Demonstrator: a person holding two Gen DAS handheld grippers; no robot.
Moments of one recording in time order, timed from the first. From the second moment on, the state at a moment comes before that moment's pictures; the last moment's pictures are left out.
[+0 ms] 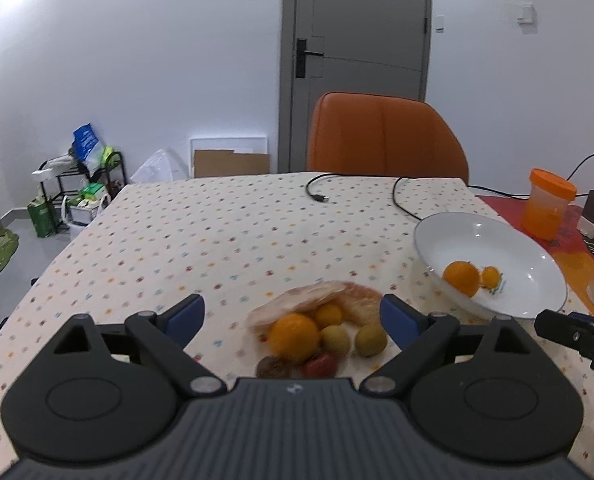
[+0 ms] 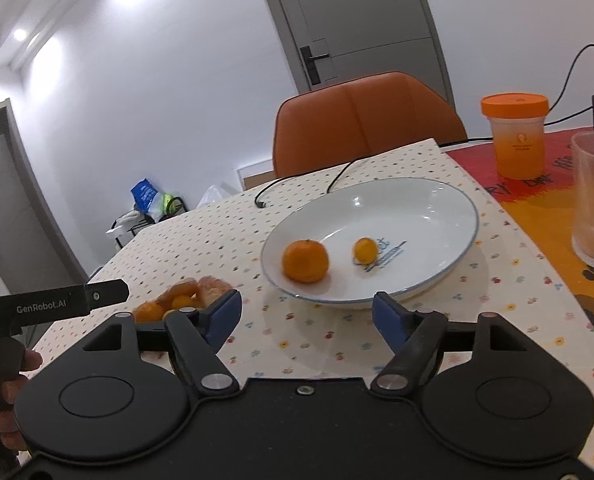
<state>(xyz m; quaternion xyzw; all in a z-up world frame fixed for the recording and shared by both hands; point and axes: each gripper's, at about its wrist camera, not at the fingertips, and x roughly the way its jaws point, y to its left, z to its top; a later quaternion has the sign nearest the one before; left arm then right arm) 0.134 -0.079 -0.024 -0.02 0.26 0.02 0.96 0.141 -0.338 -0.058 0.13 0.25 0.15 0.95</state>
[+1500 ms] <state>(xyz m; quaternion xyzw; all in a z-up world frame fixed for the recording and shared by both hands) 0.136 -0.049 -0.081 -0.07 0.30 0.02 0.95 0.165 -0.263 -0.079 0.08 0.30 0.23 0.92</state>
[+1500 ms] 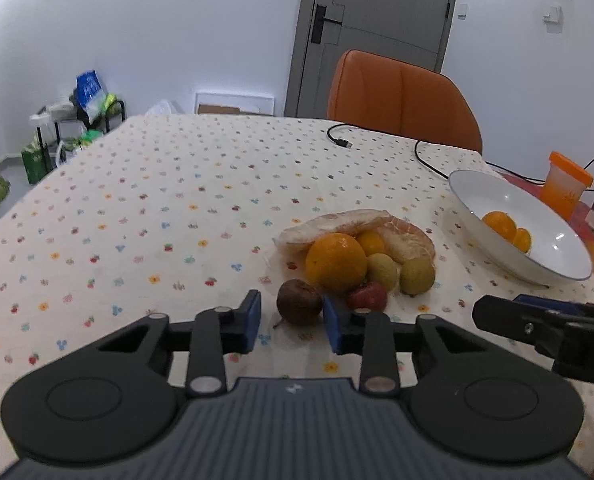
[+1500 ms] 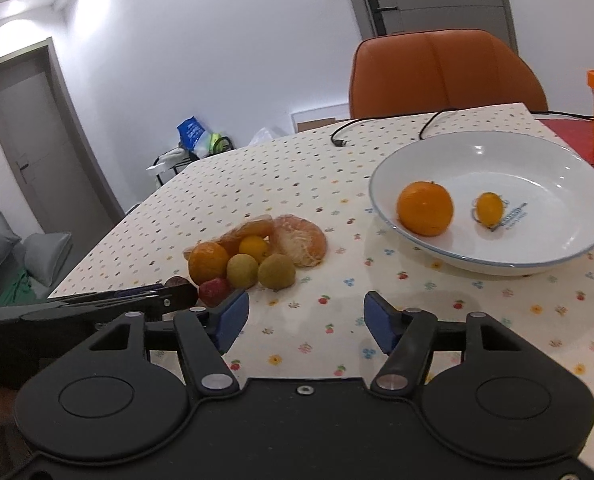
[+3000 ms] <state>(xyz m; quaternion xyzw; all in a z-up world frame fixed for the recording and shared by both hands) 0.116 -0.028 -0.053 -0.08 0.27 0.04 0.96 0.179 -0.255 -0.071 0.06 0.28 0.26 0.92</state>
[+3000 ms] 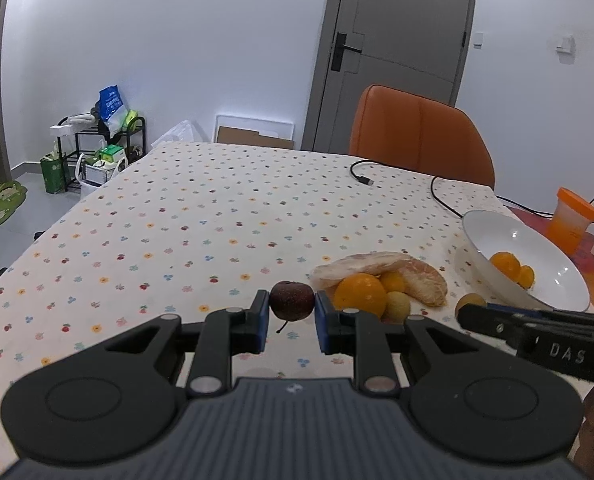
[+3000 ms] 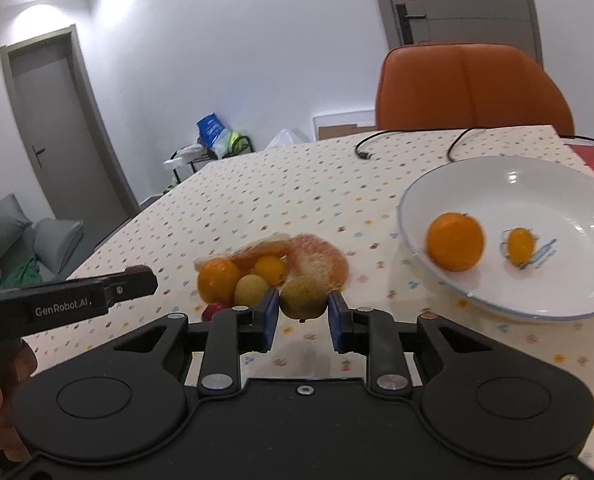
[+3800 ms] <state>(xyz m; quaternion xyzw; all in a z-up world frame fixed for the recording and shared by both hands) 0.134 -0.078 -0.039 -0.06 0.25 -0.02 0.97 0.174 -0.308 -0.059 0.08 0.25 0.21 0.94</state>
